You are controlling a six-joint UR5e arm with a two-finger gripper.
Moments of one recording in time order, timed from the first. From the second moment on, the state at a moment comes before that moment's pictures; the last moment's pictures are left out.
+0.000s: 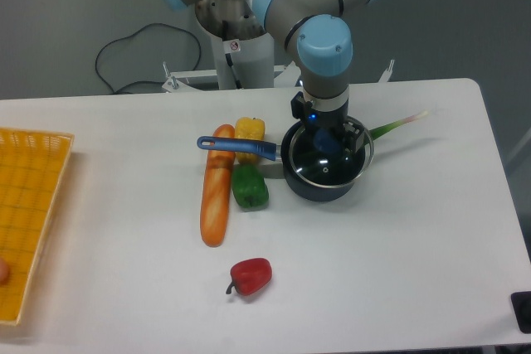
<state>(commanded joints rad) 2.63 -1.72 -1.92 -1.04 1.68 1.24</state>
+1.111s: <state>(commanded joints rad) 2.66 -1.79 -1.55 -1.23 1.67 1.26</state>
